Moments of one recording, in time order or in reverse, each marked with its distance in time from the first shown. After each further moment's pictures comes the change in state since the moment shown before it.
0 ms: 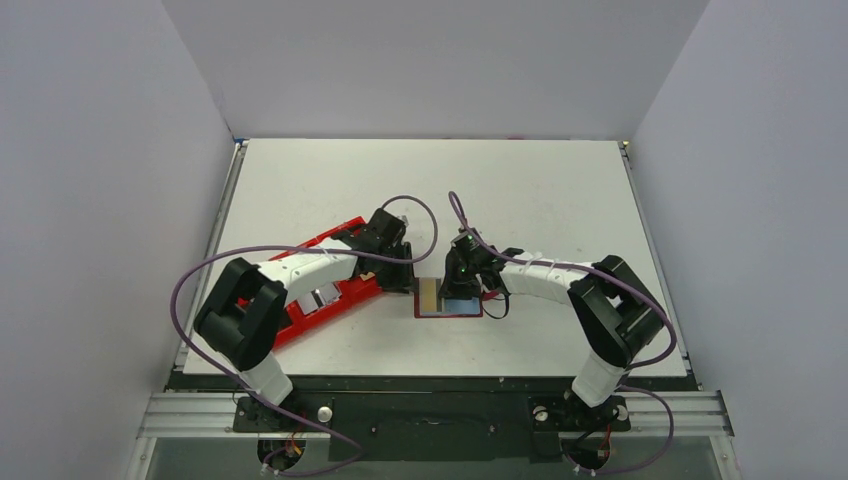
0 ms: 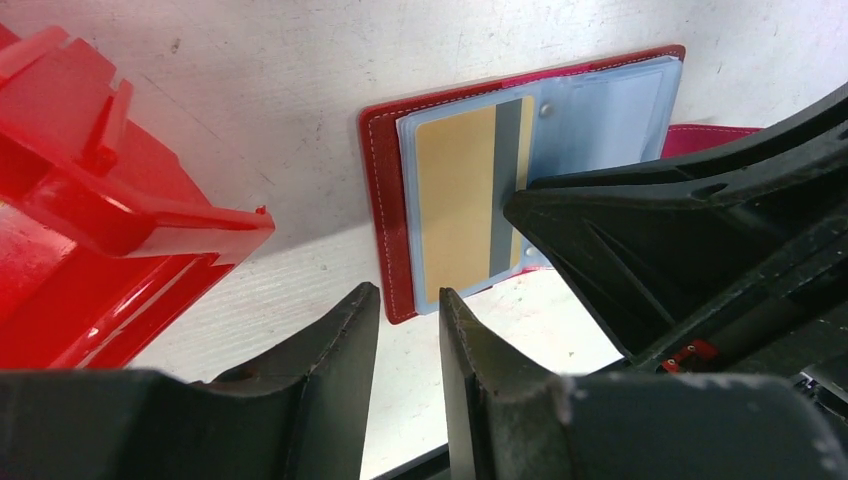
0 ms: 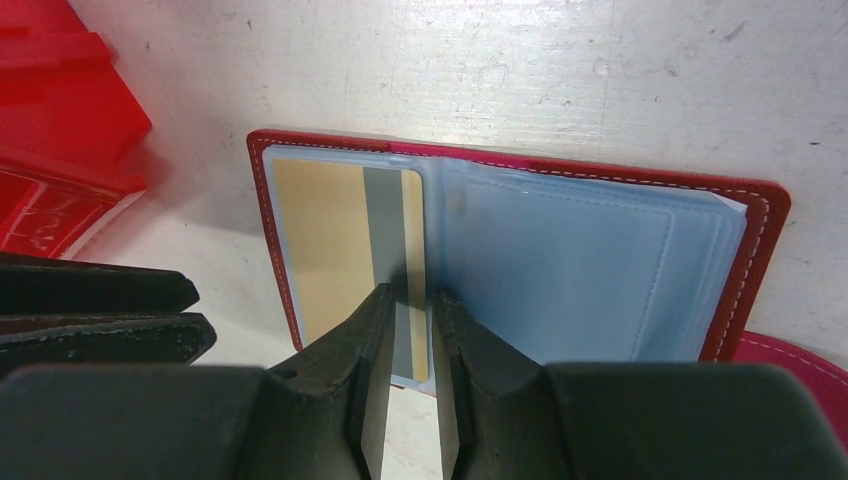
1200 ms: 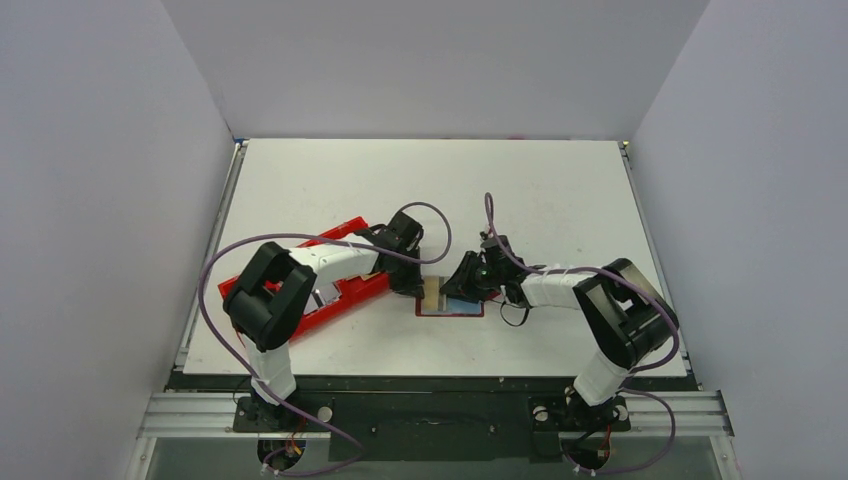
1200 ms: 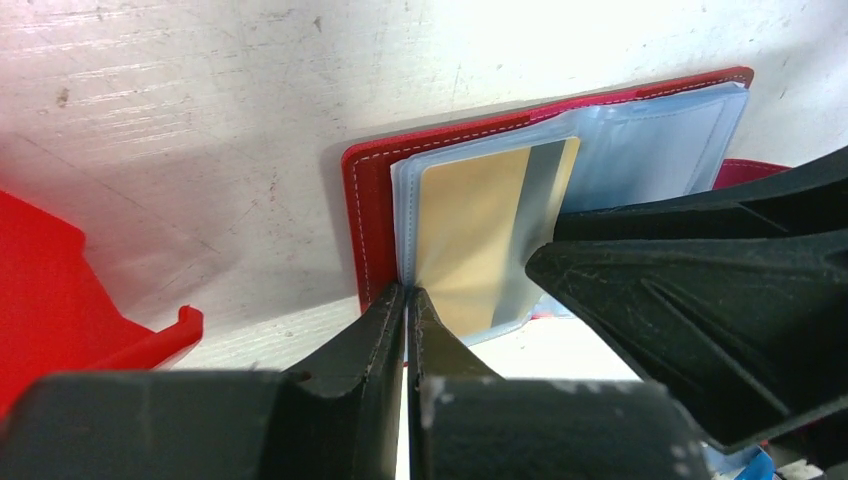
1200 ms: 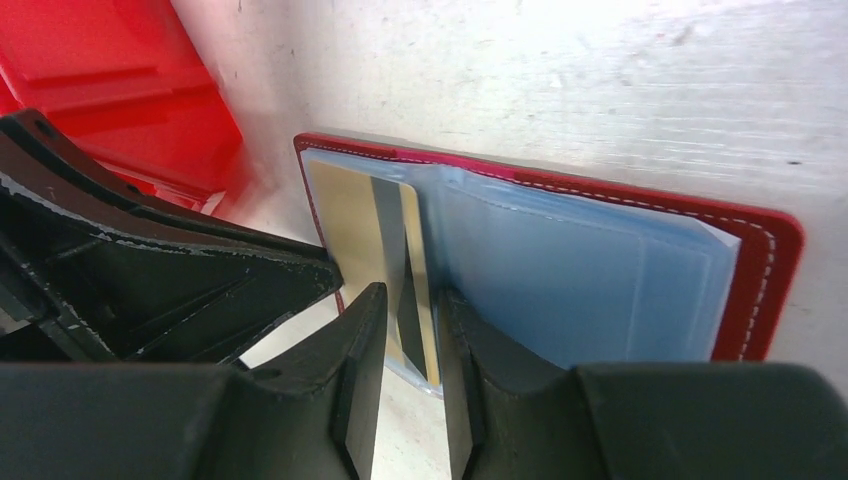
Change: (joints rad) left arm -0.048 0.170 0.089 -0.002 -0.008 -0.024; right arm -0.119 -0.035 -0.217 0.366 -0.212 0.120
